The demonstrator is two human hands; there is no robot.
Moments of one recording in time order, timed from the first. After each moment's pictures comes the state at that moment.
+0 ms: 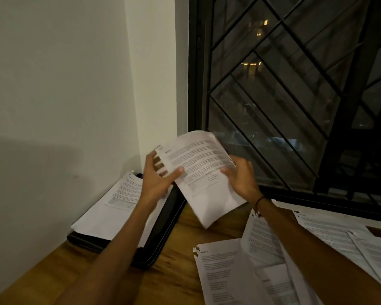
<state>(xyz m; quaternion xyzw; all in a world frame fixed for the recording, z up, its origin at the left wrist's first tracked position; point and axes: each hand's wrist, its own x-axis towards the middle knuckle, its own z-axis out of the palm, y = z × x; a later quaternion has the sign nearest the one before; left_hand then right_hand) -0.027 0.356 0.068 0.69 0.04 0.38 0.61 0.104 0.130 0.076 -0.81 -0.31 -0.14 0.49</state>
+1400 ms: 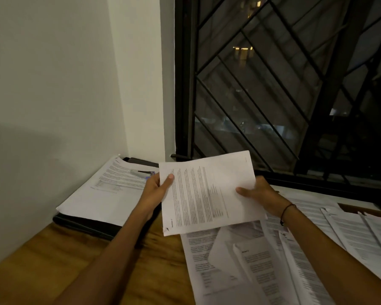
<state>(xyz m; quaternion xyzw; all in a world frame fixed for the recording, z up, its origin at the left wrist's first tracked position) -0.037 0.325 -0.003 0.71 0.09 0.19 0.67 0.106 0.011 0.000 -0.83 -0.15 0.09 0.53</state>
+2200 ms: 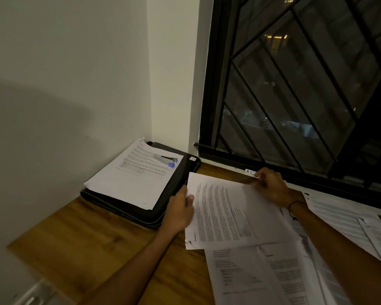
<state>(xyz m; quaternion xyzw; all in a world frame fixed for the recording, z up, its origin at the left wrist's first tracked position) -0.065 0.302 -0.067 0.86 0.16 0.20 0.44 0.162 0.051 -0.040 -0.92 -0.24 -0.03 0.31</state>
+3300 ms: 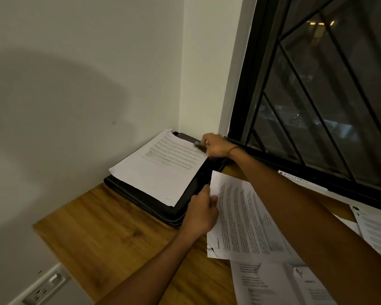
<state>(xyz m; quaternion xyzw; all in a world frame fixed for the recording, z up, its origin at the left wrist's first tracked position) -0.068 0.306 -0.072 0.84 0.17 0.21 0.47 0.139 0.332 0.033 -0.88 -0.44 0.09 0.17</state>
